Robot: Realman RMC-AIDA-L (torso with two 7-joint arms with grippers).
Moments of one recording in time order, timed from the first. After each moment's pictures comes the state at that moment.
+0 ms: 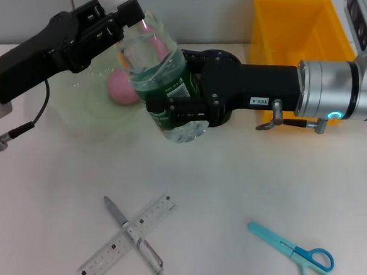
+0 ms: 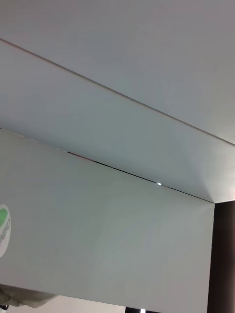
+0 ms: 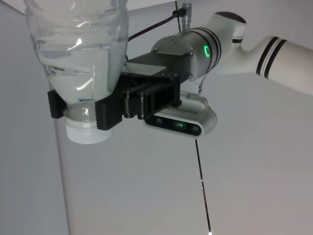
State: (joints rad) left arm -0.61 -2.07 0.81 0.39 1.31 1.73 -1.32; right arm 0.74 2.08 -0.87 -0.56 -1.69 -1.60 1.31
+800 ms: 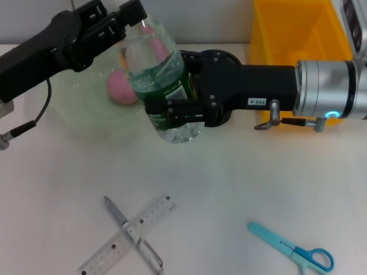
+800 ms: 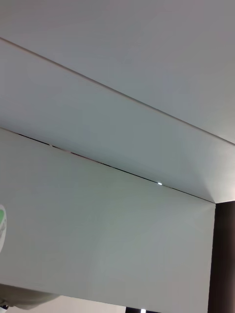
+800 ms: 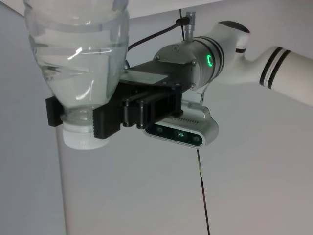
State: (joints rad) left arm -0.61 -2.07 0.81 0.39 1.31 1.73 -1.32; right arm 0.74 2.08 -0.90 -0.58 -1.69 -1.57 1.30
